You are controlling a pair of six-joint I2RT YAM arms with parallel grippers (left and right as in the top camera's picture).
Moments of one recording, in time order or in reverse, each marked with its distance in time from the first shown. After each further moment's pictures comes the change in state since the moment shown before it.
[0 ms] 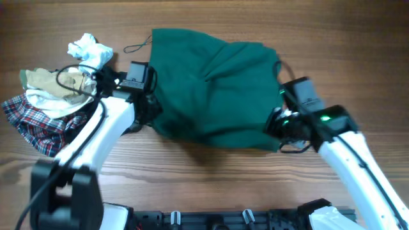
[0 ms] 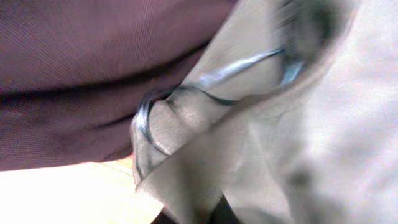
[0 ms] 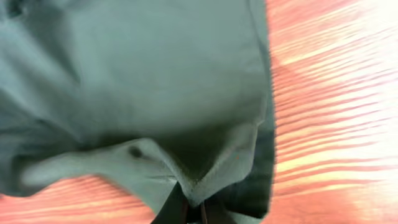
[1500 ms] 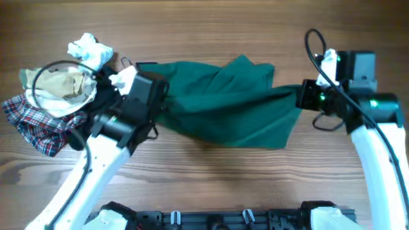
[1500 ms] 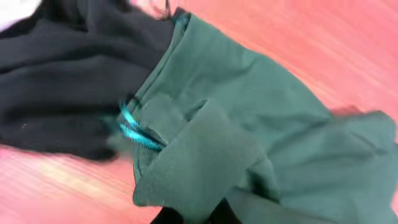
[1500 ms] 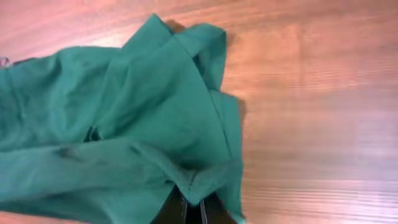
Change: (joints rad) left arm -0.210 -0.310 0.022 0.000 -0.246 -0.154; right arm -0.275 0.068 0.196 0.115 -0.096 -0.555
